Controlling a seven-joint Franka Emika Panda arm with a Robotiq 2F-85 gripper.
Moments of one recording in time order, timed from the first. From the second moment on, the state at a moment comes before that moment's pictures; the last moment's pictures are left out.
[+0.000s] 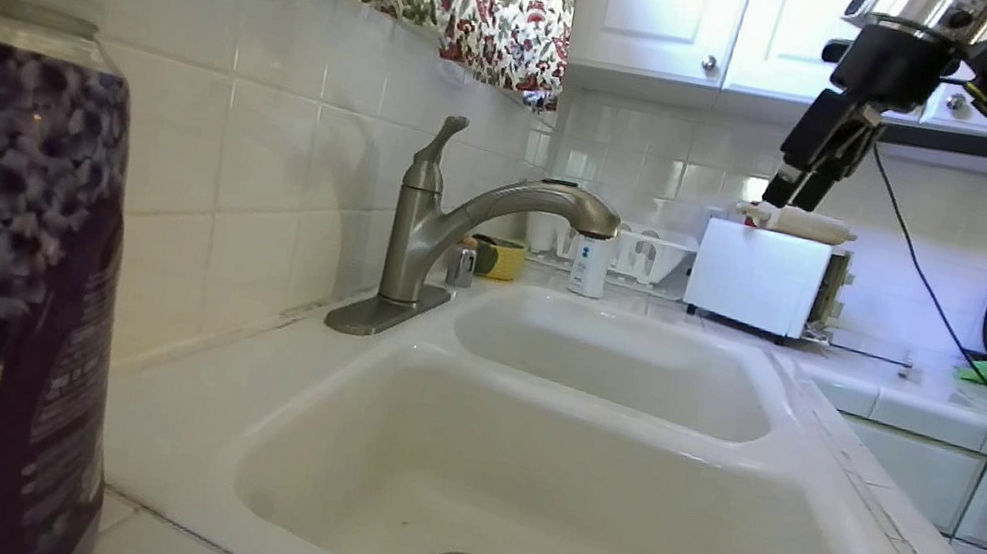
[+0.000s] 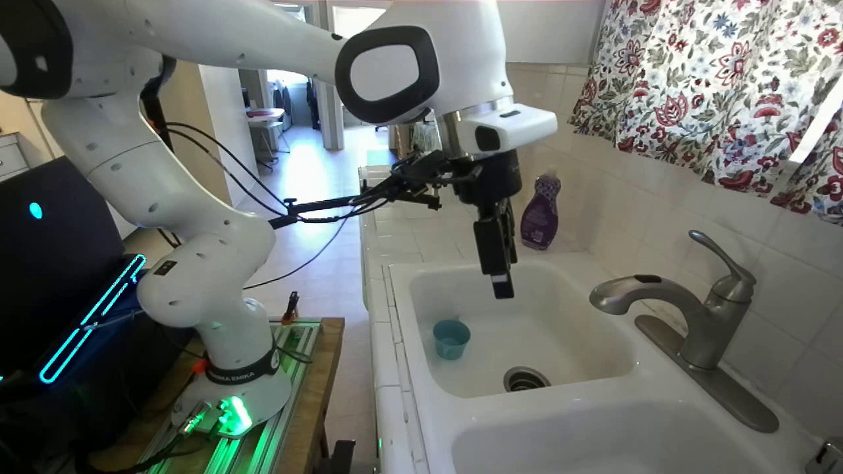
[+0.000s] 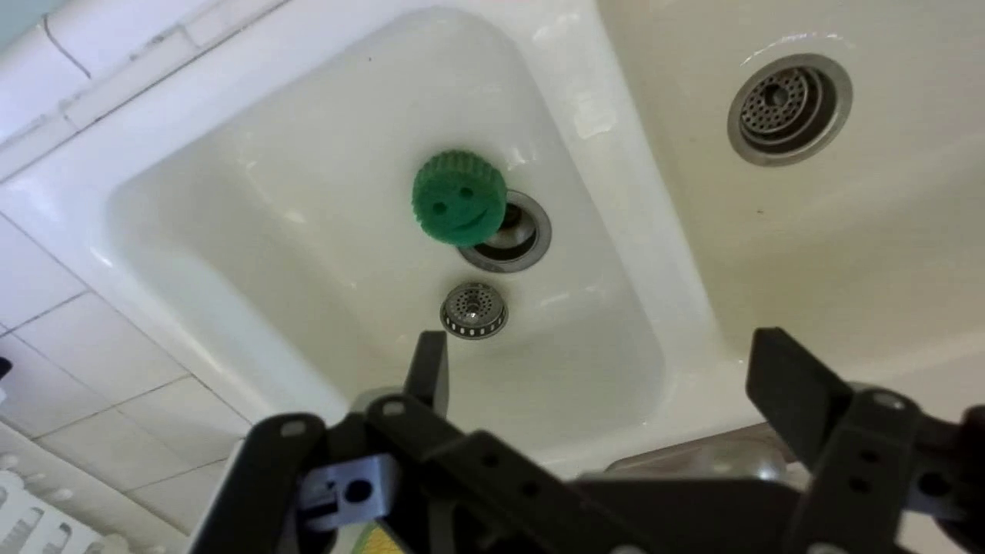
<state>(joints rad) -0.15 -0.54 -0.09 -2.37 -0.17 2.15 0.16</state>
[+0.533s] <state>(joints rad) -0.15 -0.49 -0.10 -2.33 -0.17 2.16 0.14</state>
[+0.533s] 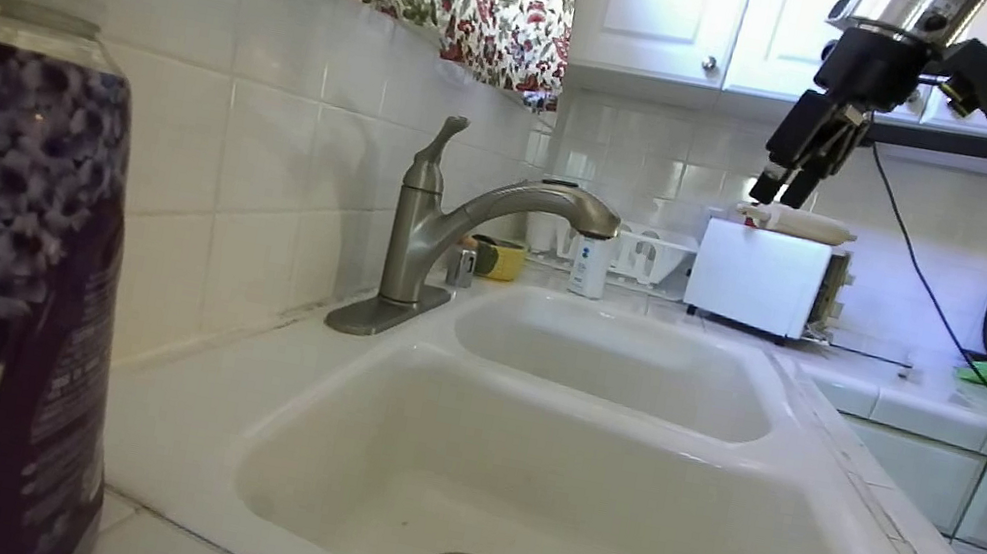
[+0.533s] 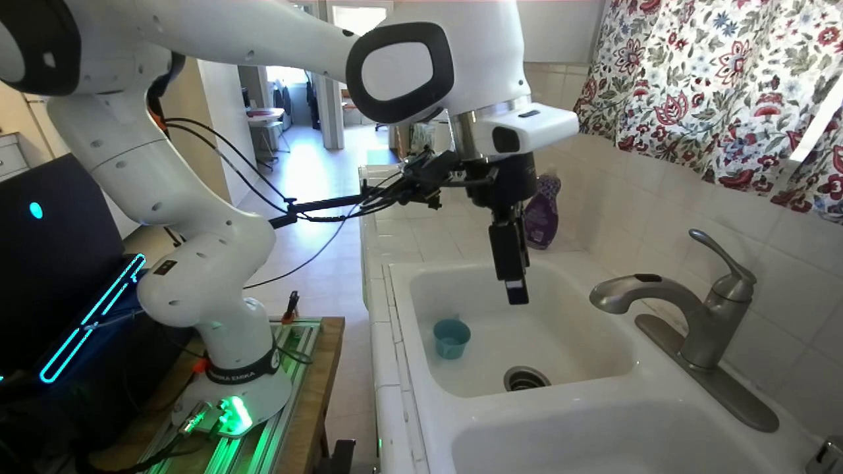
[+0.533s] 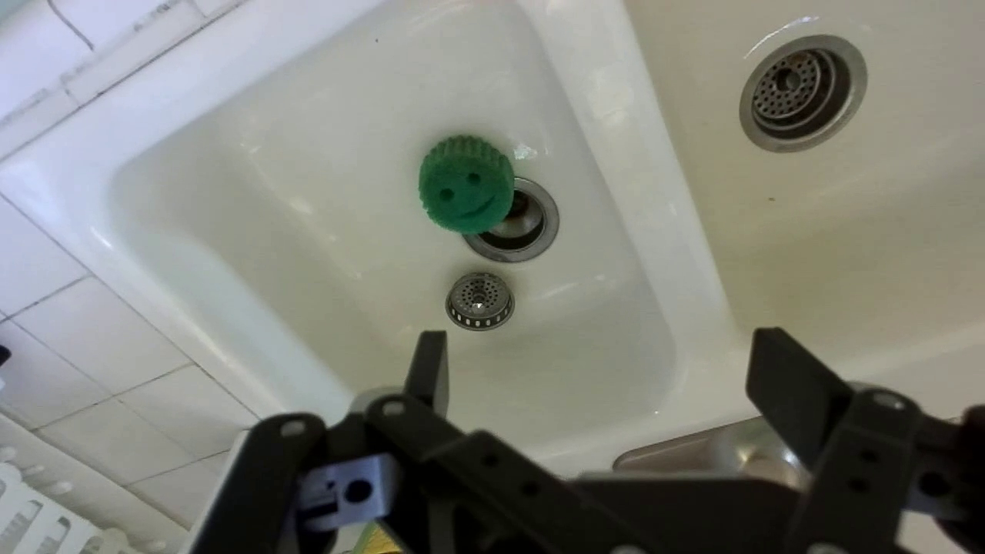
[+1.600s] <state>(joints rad) -0.13 -0.30 -0.22 -2.22 -0.22 2.50 -0.32</state>
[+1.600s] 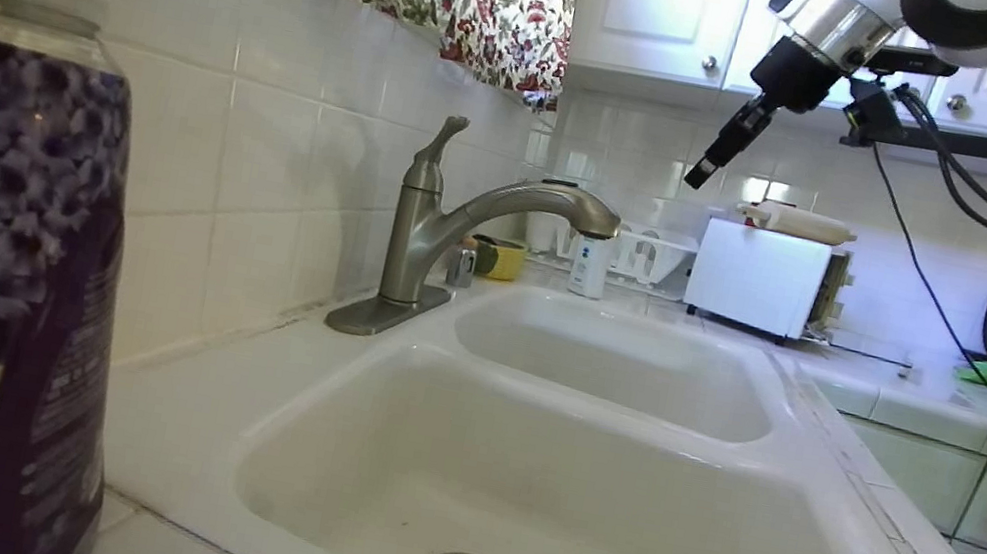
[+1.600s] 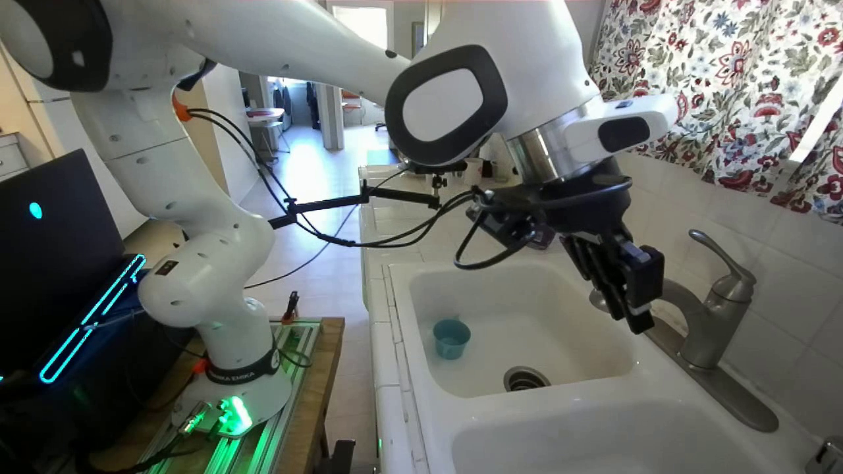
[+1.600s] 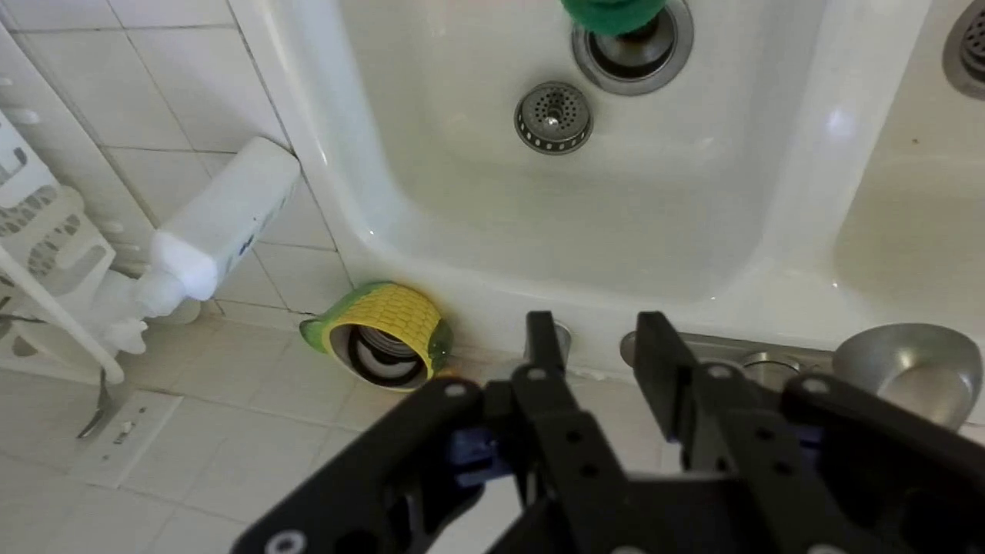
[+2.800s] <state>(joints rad) -0.02 -0.19 -0.18 -2.20 0.07 2.56 -0.35</state>
